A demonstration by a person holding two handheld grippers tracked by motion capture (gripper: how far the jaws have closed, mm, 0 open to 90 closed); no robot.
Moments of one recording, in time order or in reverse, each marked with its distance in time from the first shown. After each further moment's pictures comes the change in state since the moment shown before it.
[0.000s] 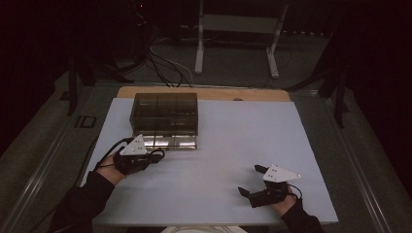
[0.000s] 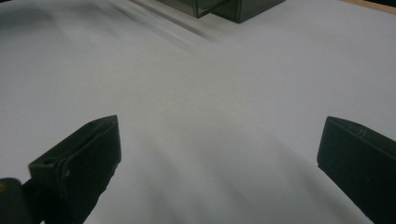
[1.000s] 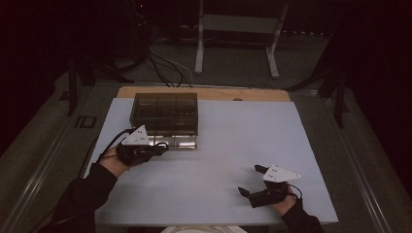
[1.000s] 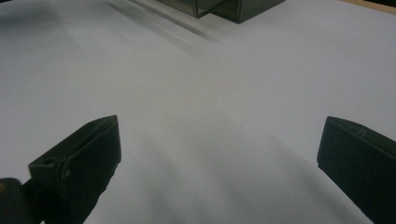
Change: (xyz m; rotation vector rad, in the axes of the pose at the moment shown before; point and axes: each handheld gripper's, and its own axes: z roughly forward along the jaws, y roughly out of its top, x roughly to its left) left arm 0.011 0.024 -0.002 -0.025 -0.009 -0.009; right arm 0.000 0.000 0.000 -0.001 -0.001 0.003
